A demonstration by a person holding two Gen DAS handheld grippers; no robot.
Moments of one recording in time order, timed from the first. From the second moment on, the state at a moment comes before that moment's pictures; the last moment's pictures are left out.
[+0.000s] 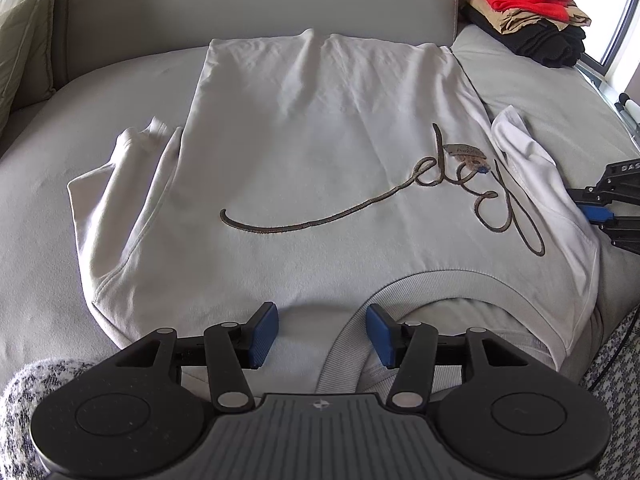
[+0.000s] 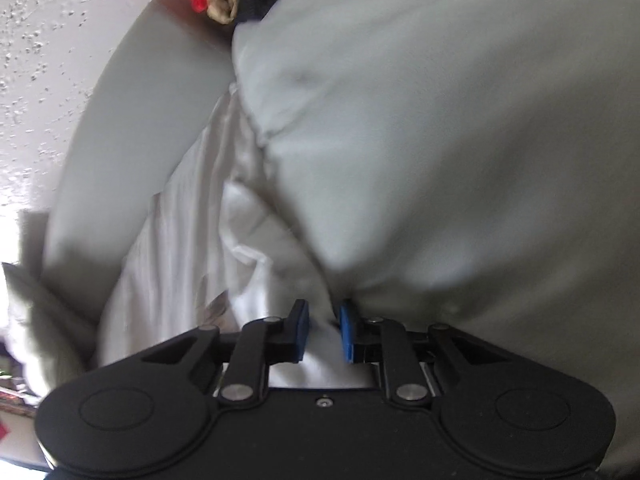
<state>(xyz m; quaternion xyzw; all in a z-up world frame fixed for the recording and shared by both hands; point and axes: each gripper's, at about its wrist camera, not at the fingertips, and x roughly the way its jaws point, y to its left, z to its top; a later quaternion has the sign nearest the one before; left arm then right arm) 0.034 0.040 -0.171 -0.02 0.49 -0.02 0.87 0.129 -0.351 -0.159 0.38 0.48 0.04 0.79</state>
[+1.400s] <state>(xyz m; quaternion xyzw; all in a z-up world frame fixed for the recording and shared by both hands) 0.035 0.047 -0.173 -0.03 0.49 -0.03 0.87 0.133 -0.338 -0.135 0.26 0.39 0.13 0.87</state>
